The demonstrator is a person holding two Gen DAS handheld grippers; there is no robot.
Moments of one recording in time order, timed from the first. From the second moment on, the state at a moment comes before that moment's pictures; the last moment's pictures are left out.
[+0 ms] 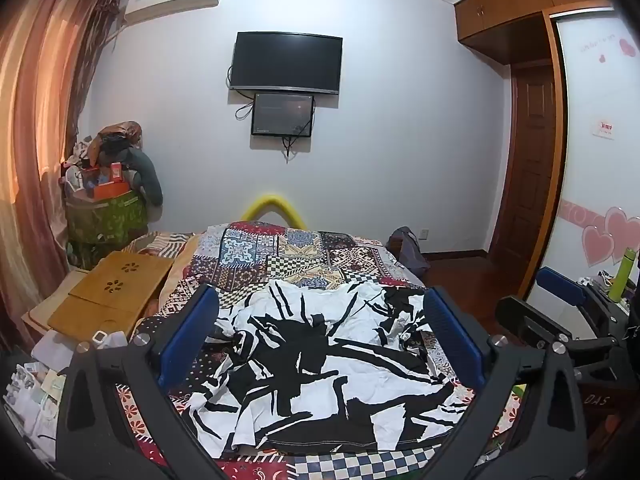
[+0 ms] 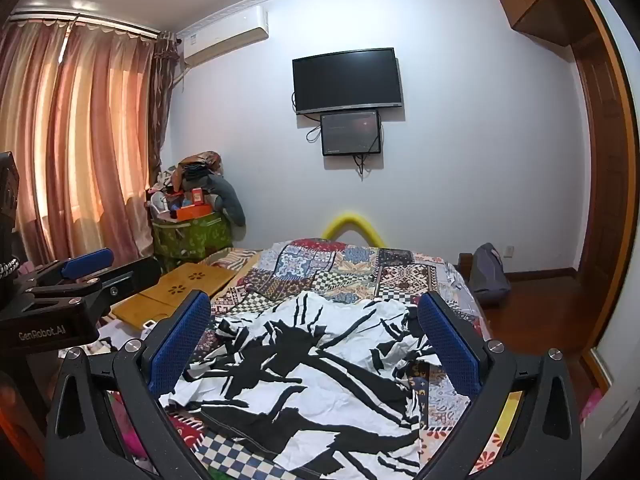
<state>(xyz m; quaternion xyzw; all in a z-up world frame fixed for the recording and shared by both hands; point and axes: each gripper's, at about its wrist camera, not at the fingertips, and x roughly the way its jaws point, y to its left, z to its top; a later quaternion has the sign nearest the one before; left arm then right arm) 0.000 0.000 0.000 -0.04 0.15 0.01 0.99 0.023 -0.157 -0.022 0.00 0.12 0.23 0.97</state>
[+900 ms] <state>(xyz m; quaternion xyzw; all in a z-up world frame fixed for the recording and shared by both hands) 0.003 -0.001 -0.007 -0.04 0.15 0.01 0.99 0.025 -0.157 -0.024 0.00 0.12 0.23 0.97</state>
